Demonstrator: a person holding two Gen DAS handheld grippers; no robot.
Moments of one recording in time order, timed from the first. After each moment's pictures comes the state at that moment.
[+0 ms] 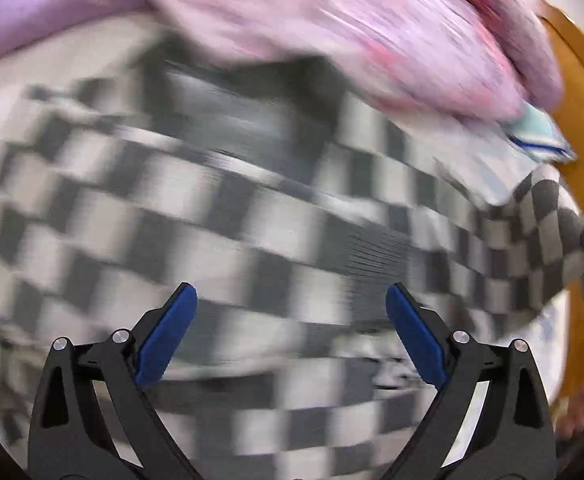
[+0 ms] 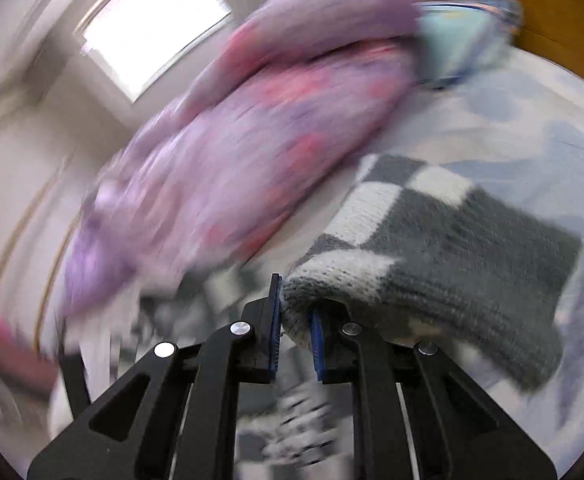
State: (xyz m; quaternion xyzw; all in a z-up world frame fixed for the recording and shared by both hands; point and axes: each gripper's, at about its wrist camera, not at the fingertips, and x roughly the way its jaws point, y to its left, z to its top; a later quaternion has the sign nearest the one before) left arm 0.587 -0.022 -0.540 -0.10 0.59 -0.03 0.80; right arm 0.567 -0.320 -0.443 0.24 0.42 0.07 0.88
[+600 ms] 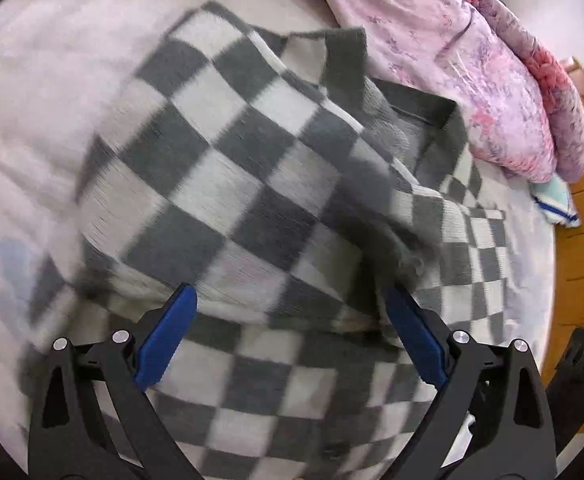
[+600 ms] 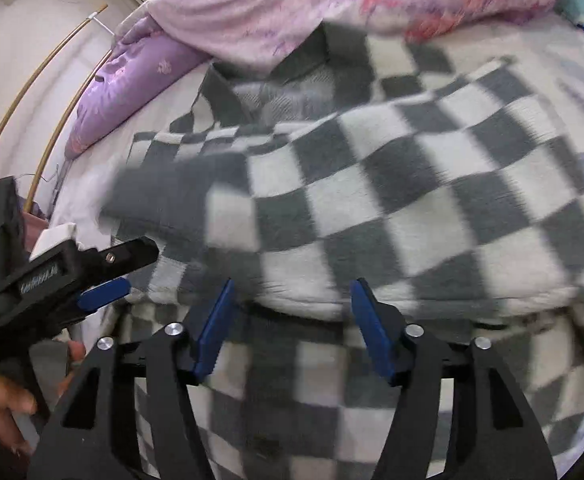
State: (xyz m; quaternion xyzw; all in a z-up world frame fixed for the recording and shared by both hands) left arm 0.530 0.095 -0.558 -0.23 0.59 0.00 0.77; right arm 0.530 -0.157 -0.515 0.16 0.56 0.15 0.80
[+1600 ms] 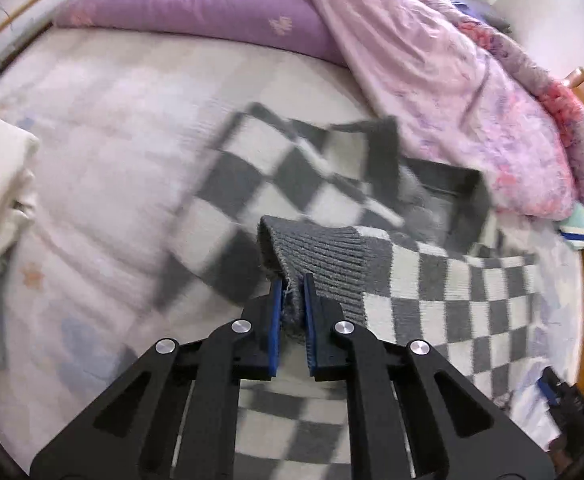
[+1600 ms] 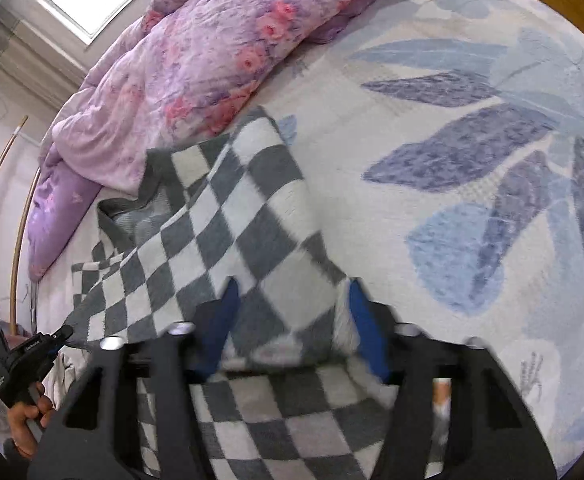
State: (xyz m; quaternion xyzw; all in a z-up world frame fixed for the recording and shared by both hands) left arm 0.561 0.136 -0.527 -0.16 0.53 0.08 0.83; right arm 0.533 -0.305 -0.504 0.27 0.53 -0.01 0.80
